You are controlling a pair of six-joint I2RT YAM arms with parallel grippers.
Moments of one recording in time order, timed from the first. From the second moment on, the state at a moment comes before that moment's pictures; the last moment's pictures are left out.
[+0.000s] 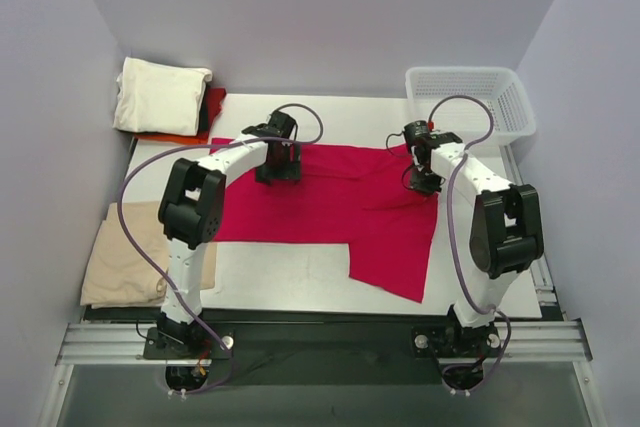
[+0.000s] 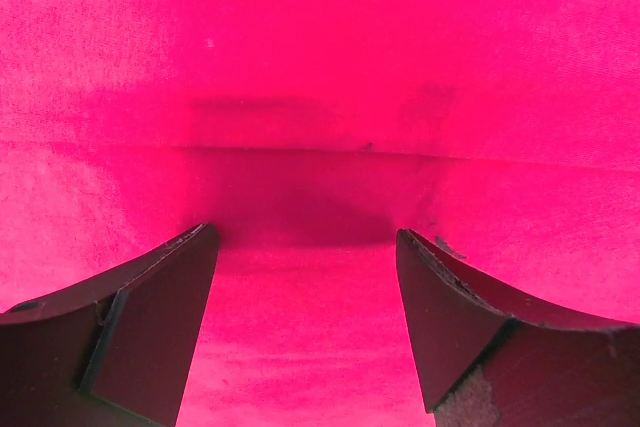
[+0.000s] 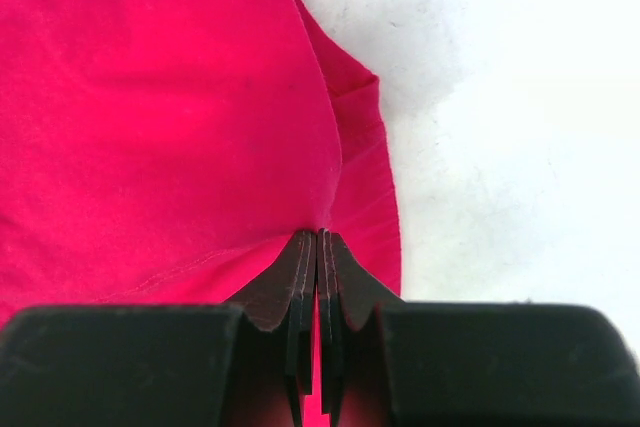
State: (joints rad) left arm -0.45 2.16 1.66 -0.66 -0.12 -0.44; right arm 0.23 1.78 1.29 -0.79 0.41 0.53
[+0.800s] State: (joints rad) left arm -0.45 2.16 1.66 -0.70 -0.19 -0.46; right arm 0.25 1.71 1.17 -0.84 0.44 0.56
